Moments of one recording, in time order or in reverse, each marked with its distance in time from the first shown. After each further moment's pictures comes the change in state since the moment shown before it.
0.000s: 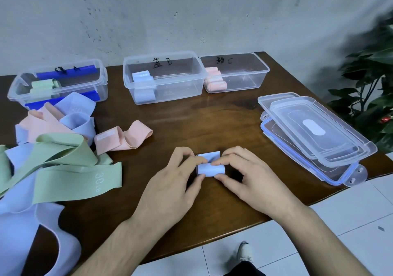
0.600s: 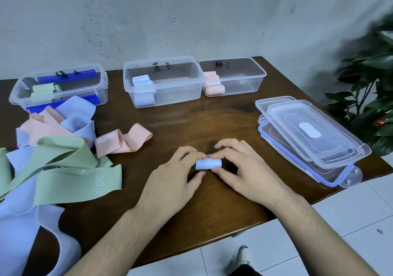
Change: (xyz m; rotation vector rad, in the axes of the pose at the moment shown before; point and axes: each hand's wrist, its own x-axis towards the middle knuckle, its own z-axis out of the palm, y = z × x) left_hand 0.020 -0.003 0.000 0.042 -0.111 -0.052; right_hand 0.019 0.004 -0.004 -0.077 -0.018 -0.003
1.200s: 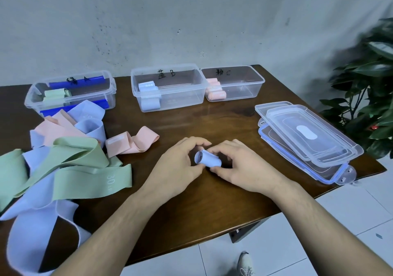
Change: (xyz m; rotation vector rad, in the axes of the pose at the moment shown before) left_hand 0.008 -0.002 -0.026 -0.384 0.028 -0.028; right_hand 0.017 -0.022 -0.010 0.082 -0.136 0.080
